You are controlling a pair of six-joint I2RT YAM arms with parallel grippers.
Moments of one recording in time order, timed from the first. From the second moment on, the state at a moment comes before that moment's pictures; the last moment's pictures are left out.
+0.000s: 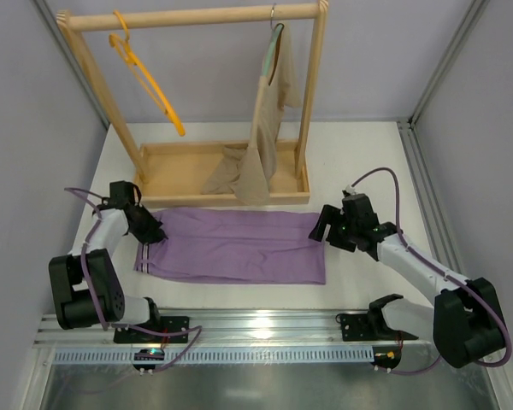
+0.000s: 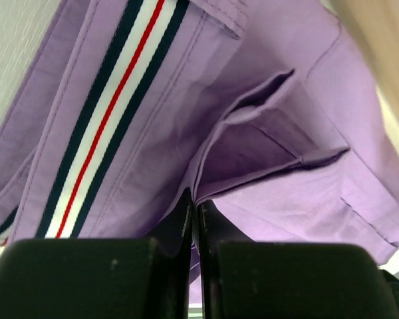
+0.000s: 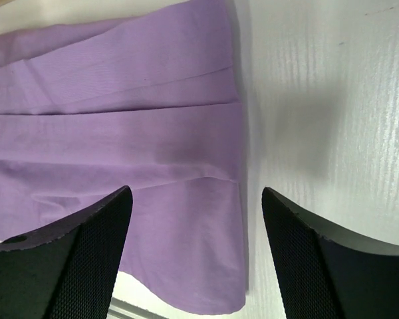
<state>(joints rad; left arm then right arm) 0.19 1.38 0.78 -0.64 0.20 -0.61 0.34 1.13 0.57 -0.34 -0.11 0.63</state>
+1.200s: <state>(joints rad) 0.22 1.39 0.95 -0.78 -0.06 -0.56 0.38 1.14 0.32 0.07 -0.37 0.67</state>
